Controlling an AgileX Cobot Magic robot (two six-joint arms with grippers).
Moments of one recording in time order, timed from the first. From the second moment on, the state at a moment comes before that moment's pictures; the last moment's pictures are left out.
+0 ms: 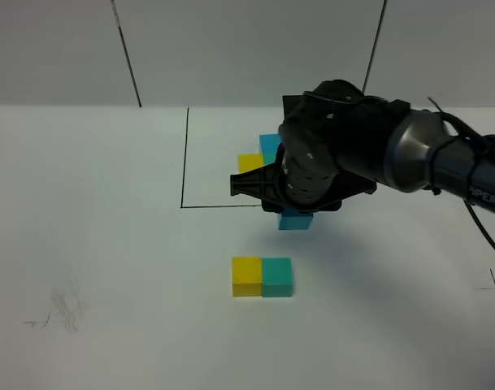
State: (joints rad) left arm 0.02 -0.01 -0.51 0.07 1.07 -0.06; right arm 0.68 1.99 -1.54 -0.29 0.86 0.85
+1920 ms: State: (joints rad) left arm 0.02 -0.01 -0.51 0.07 1.07 -0.06; right arm 0.71 2.24 -1.80 -0.22 1.08 0.85
